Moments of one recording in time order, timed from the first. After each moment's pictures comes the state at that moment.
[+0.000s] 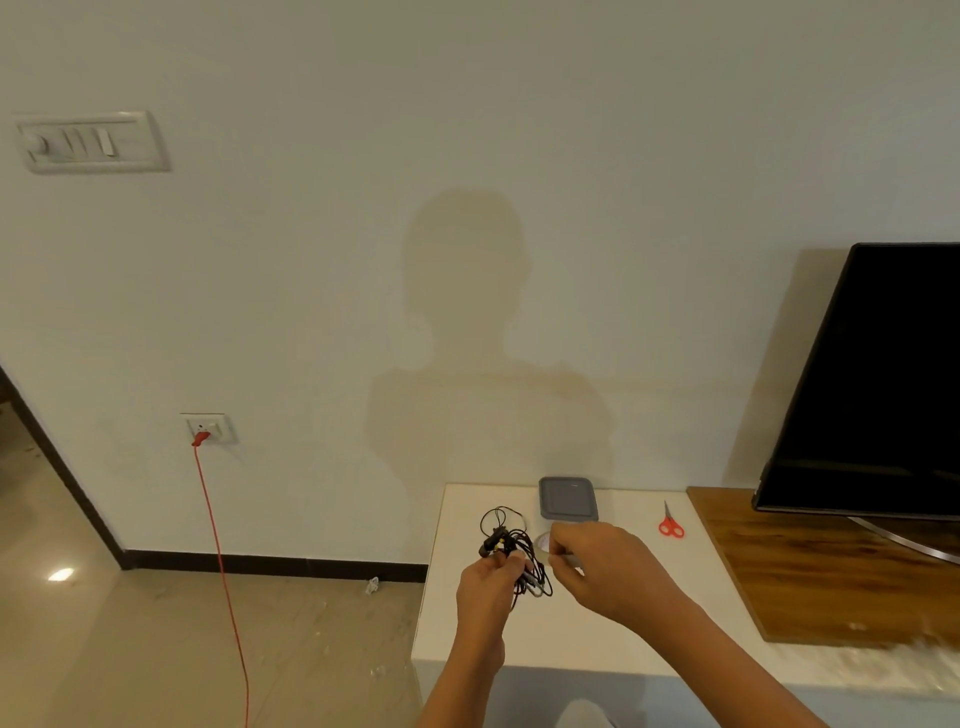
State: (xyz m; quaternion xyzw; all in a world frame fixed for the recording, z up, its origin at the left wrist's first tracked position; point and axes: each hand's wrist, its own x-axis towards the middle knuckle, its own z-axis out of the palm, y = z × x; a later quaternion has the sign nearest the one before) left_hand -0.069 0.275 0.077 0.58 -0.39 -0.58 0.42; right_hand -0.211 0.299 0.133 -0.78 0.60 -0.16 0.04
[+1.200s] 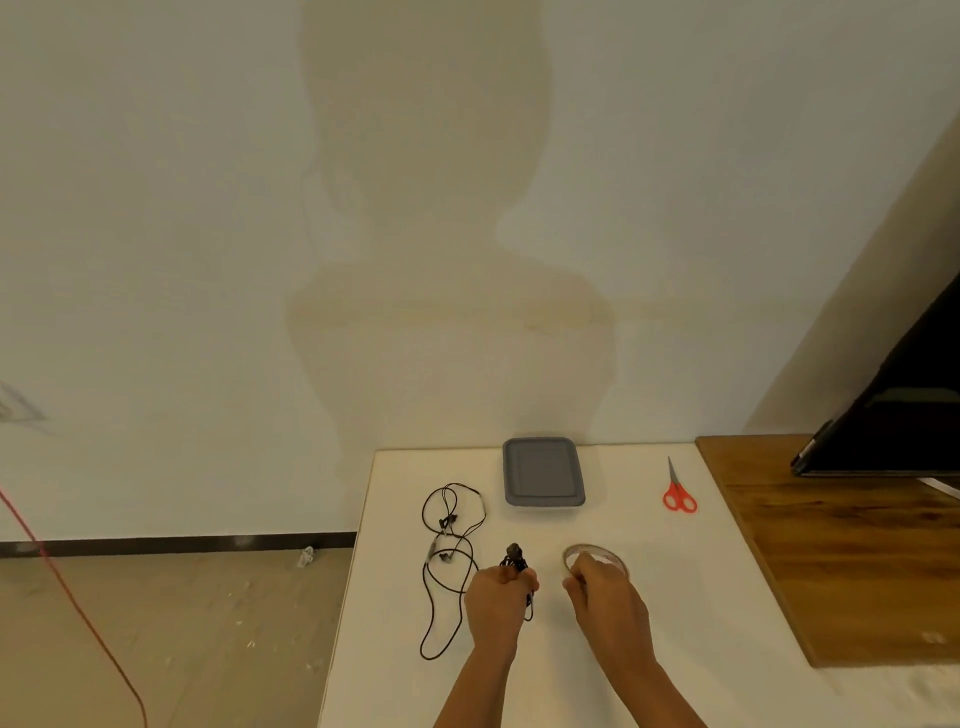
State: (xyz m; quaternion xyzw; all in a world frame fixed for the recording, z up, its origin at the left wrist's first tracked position) left_hand -0.185 0.088 -0.121 0.66 -0.42 -0.55 0.27; right_hand -0.310 0.130 -0.144 -0.55 0.80 -0.20 0.12
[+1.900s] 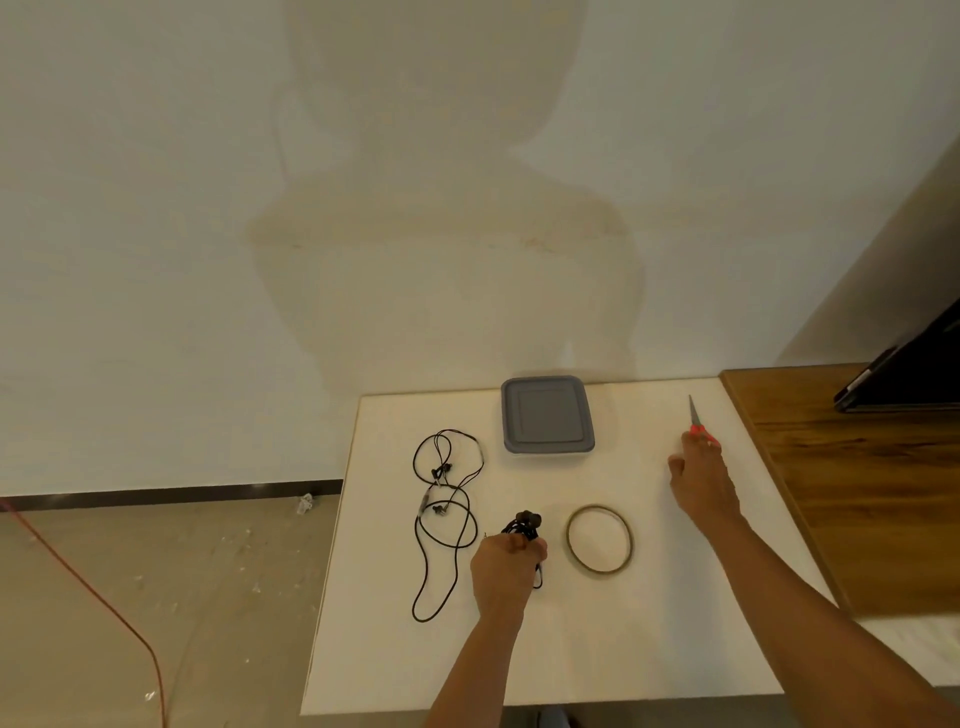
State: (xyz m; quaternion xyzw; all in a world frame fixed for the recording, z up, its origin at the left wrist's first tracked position) left_hand -0.198 0.078 -0.185 0.69 -0.42 -0.55 0.21; right_hand -0.472 0.054 -0.216 -0.44 0.88 -0.13 0.13
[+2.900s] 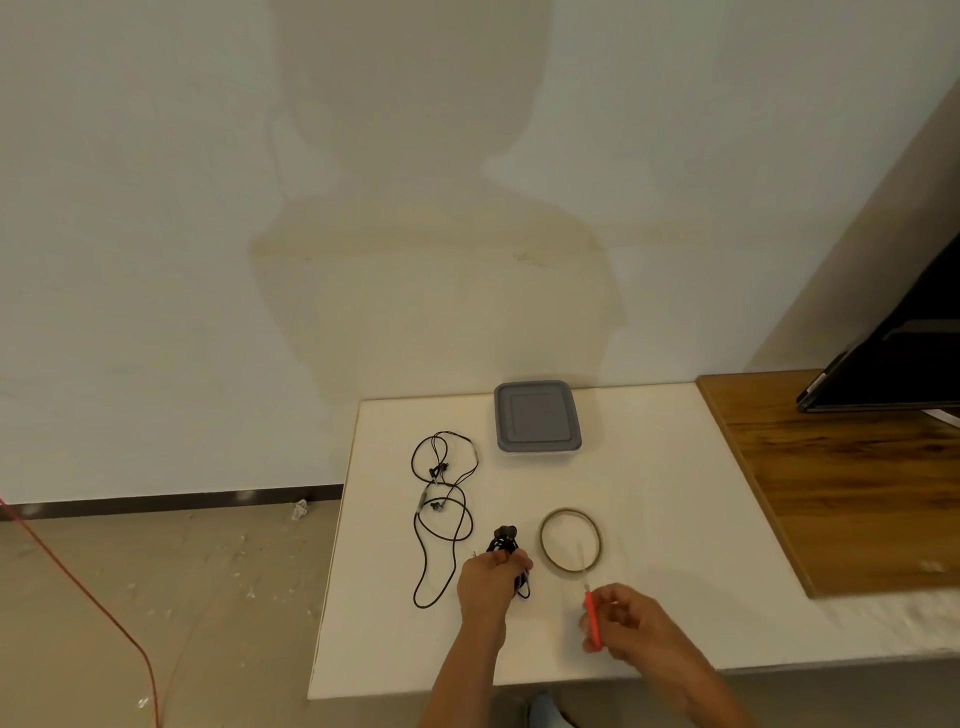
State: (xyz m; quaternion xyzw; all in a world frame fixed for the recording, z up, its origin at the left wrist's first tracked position) left_hand -0.175 0.104 -0.176 0.67 -0.34 -0.61 0.23; right_hand -0.337 0.202 -0.153 -0.26 0.68 -0.31 0.61
